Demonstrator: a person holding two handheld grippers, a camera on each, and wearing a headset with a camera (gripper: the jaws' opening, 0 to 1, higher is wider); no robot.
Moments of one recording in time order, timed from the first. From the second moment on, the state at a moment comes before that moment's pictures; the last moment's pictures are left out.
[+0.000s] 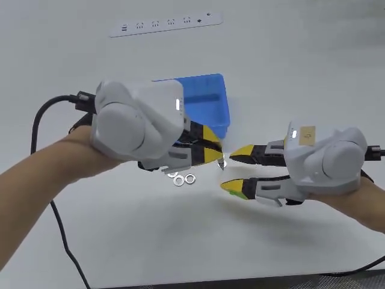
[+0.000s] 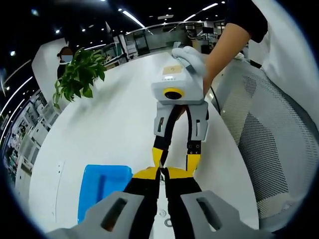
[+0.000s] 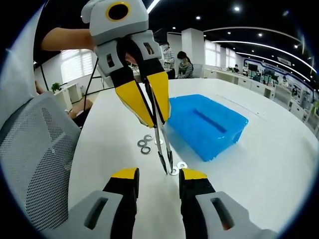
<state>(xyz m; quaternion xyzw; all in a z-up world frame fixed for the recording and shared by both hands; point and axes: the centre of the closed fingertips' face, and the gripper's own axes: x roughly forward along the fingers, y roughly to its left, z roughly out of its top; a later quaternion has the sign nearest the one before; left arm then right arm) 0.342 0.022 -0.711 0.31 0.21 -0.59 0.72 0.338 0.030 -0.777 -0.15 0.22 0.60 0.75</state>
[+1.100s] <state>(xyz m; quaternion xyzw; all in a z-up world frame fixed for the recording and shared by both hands) 0.347 0.015 -0.704 0.28 0.19 -0.60 0.73 0.338 0.028 -0.780 -0.14 0.22 0.60 0.76</state>
